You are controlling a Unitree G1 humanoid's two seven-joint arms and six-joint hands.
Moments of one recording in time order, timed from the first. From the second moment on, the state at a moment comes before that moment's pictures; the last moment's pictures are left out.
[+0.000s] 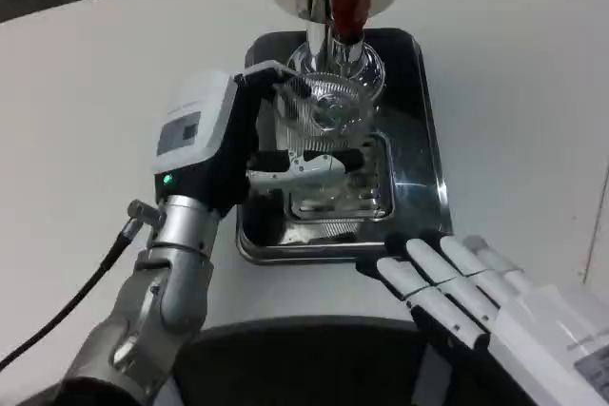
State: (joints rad) left arm -0.74 0.29 -0.22 0.65 0.64 -0.30 0.44; right arm 0.44 0.10 -0.26 -1.03 -0.71 -0.55 0.76
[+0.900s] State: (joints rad) left arm -0.67 0.35 -0.27 0.56 0.64 -0.21 0.37; right arm 0.47 0.10 -0.22 -1.03 -0.72 -0.50 0.77
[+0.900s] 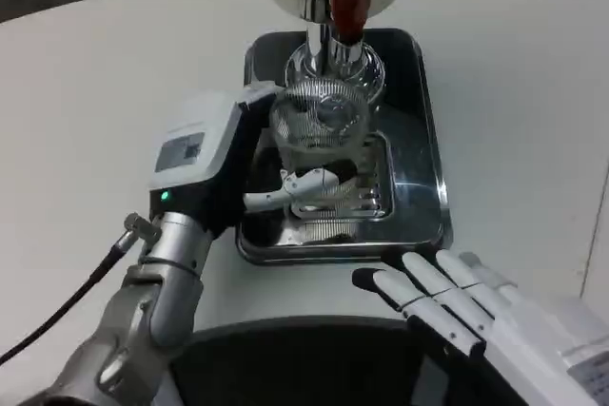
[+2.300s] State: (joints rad) left arm -0.42 0.44 -0.05 -0.02 0.54 -0.18 0.19; right arm 0.37 0.07 -0.18 -1.03 -0.76 -0.33 0.76
